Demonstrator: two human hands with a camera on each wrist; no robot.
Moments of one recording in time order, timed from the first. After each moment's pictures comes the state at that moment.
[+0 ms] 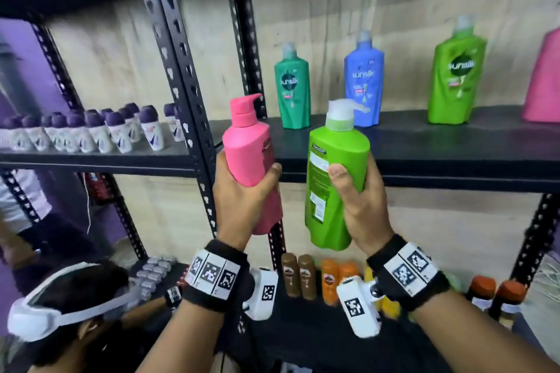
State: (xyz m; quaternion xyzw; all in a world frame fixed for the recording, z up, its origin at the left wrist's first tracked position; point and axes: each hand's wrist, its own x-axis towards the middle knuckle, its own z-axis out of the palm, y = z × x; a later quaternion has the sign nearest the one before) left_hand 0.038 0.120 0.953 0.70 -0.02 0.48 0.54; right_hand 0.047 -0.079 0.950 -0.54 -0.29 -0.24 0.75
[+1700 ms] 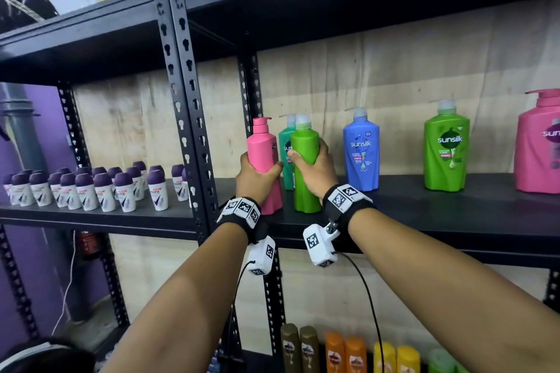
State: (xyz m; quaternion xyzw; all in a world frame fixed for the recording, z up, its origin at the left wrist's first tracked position) left_hand 0.185 0.148 1.058 0.79 0.05 0.40 0.47; right_hand 0.202 -0.004 1.073 -0.71 -0.18 -0.23 0.64
